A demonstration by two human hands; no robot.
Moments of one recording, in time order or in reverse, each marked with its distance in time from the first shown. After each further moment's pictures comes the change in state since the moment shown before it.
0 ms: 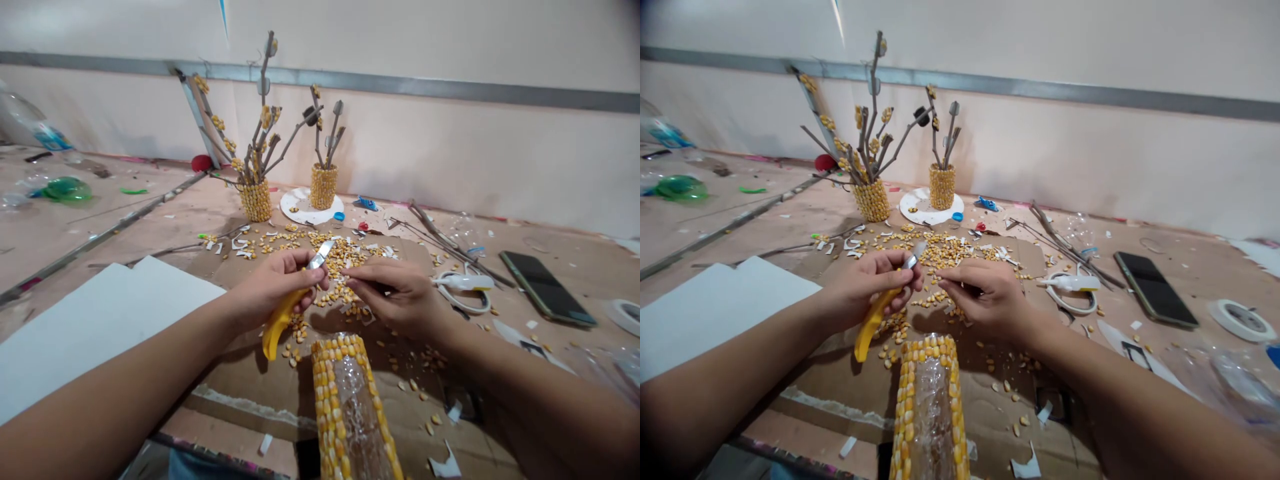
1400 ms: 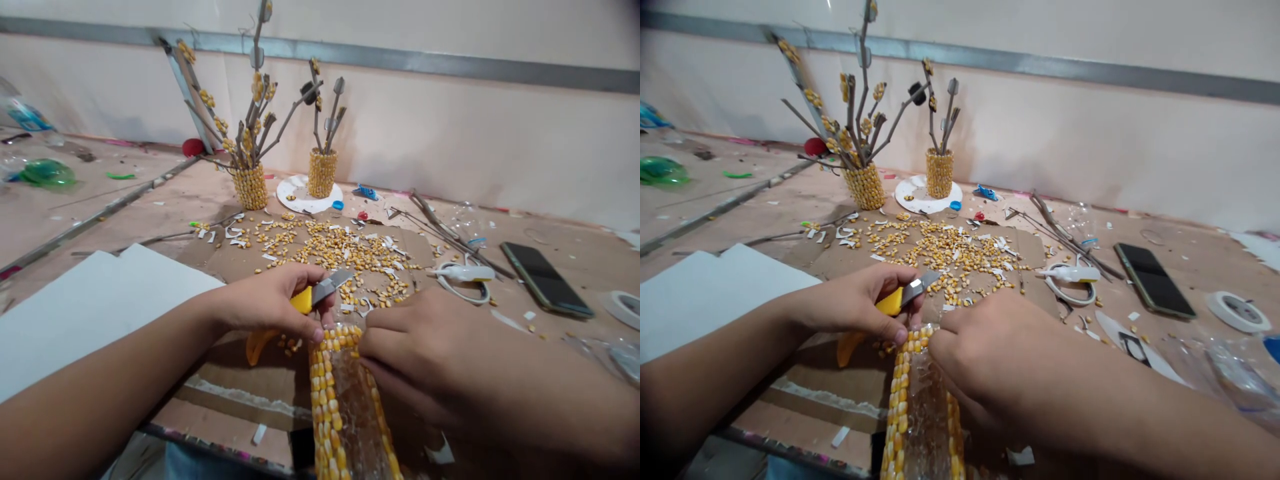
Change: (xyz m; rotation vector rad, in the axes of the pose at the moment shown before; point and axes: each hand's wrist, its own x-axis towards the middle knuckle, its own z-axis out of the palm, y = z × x) left_hand -0.006 0.001 0.003 0.181 -0.323 -0.225; right_hand 0.007 -0.076 -0.048 -0.301 -0.839 -0.058
